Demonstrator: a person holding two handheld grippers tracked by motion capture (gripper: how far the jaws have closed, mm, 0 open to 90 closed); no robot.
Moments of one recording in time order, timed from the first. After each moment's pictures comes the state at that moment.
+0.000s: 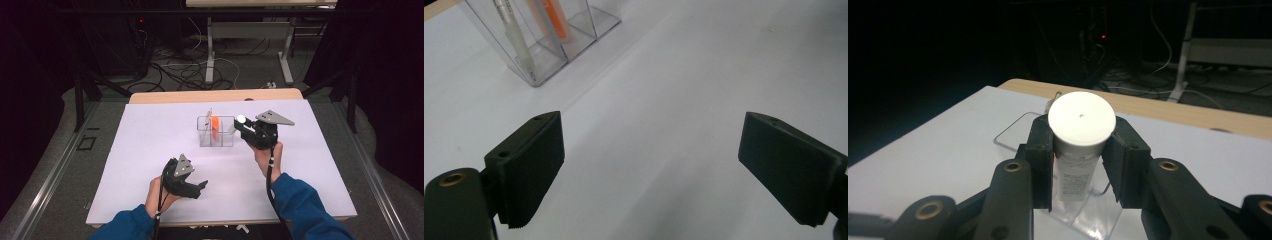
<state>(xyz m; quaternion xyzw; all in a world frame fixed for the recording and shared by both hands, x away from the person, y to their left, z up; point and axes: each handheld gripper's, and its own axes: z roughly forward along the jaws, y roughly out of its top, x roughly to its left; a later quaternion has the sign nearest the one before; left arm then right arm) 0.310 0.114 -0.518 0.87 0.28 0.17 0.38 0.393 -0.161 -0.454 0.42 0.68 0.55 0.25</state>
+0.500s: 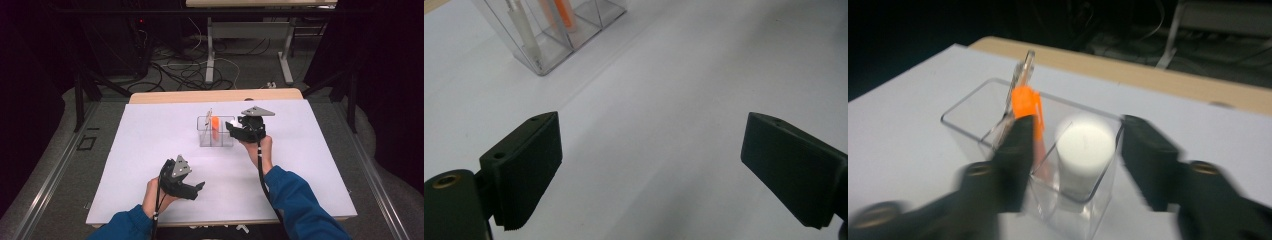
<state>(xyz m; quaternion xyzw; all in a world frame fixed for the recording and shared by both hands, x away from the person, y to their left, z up) 0.309 0.120 -0.520 0.86 0.29 0.18 0.37 0.429 -0.145 -0.480 0.45 0.72 0.48 0.22</state>
